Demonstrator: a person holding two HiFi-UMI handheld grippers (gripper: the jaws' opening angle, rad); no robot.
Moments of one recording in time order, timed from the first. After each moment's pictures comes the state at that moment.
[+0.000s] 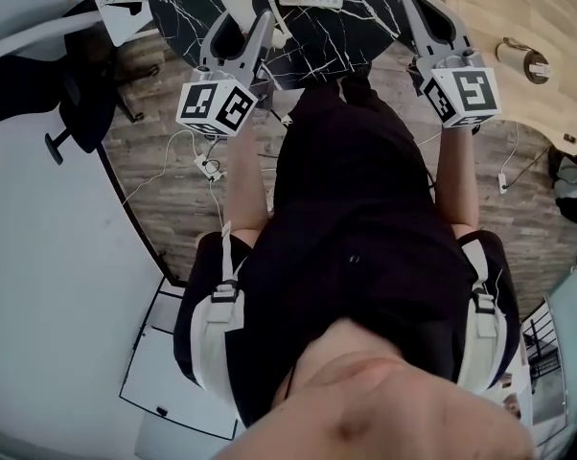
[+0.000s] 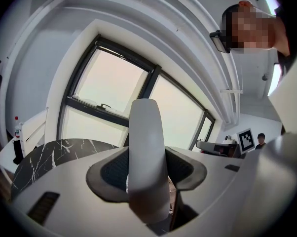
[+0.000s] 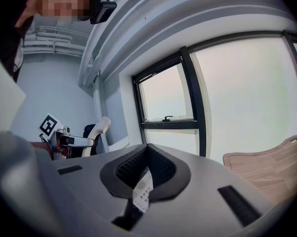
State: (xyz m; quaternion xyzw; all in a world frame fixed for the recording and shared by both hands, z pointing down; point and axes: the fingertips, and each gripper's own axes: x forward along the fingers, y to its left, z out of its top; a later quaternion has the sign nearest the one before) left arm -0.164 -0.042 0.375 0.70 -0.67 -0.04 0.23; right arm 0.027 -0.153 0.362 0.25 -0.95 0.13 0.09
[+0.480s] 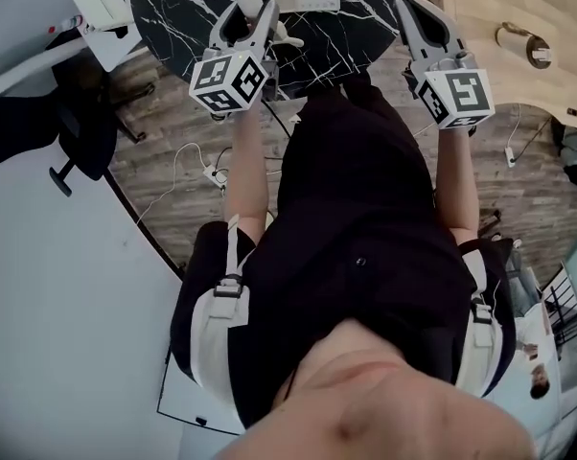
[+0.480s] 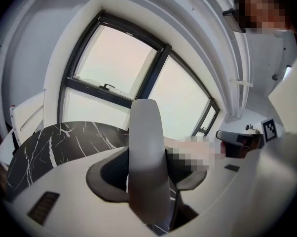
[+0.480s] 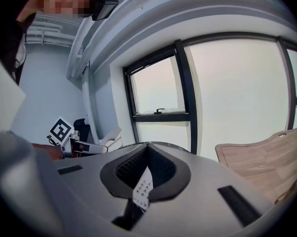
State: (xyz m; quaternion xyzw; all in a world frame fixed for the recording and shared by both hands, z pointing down) left arm -0.193 -0.091 0.459 0.70 -0.65 0.02 0.31; right arm 0.012 -0.152 0.395 0.31 -0.93 0.15 0.13
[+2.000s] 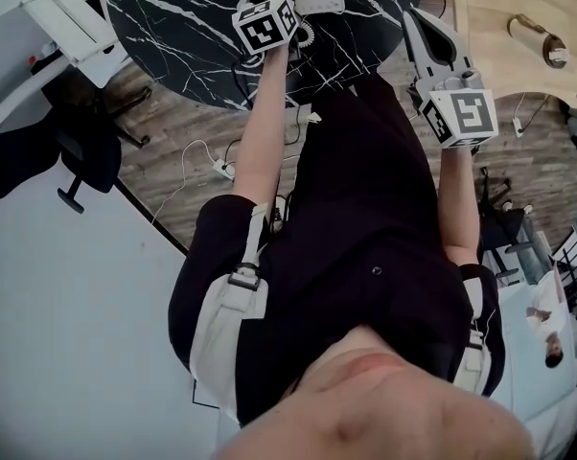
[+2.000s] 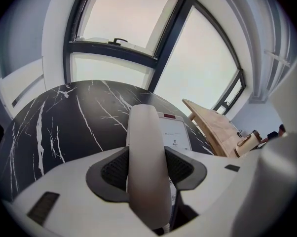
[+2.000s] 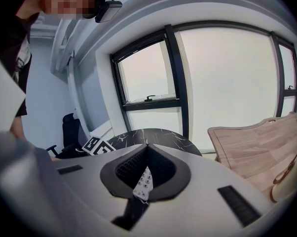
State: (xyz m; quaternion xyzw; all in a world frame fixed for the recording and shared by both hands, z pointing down) left arm -0.198 -0.158 0.657 0.61 -0.64 0.17 0.44; right arm 0.006 -0.156 0.445 0.36 -0.89 0.20 0.19
